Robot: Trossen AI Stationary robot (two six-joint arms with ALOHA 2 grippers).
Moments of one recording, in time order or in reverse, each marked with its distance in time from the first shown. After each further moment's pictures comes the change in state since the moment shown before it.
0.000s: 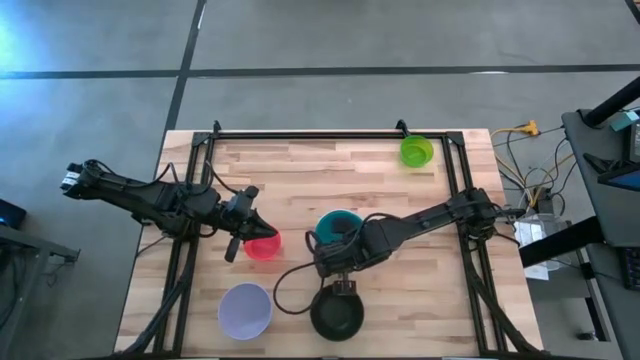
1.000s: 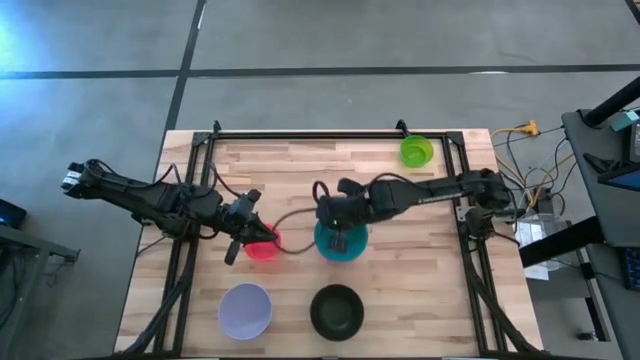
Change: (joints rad) left arm -0.006 0.020 0.000 0.002 0.032 -0.008; right arm -0.203 -0.157 -0.164 0.156 0.053 -0.017
